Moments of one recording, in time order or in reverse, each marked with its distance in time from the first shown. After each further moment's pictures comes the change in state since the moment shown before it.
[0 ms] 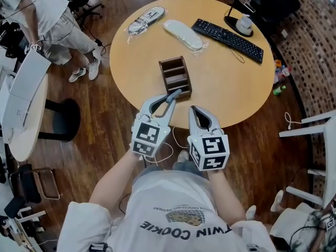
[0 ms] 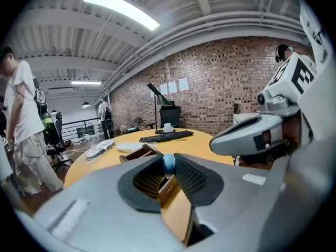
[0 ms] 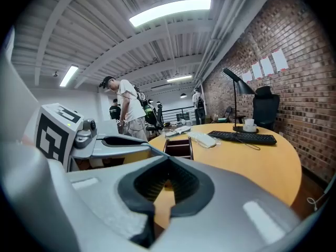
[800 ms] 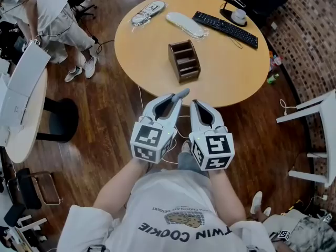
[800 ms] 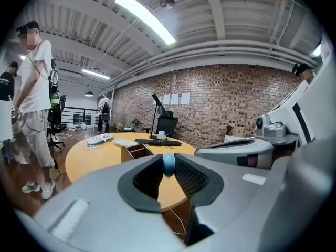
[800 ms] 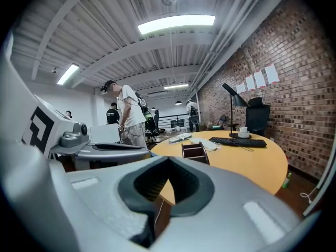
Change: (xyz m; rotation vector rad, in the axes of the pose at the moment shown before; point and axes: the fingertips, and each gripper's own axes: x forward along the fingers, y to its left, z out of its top) left arm -0.117 -0.029 0.003 -0.214 -0.095 -0.067; right arm -0.062 0.095 0.002 -0.009 -0.089 -0.087
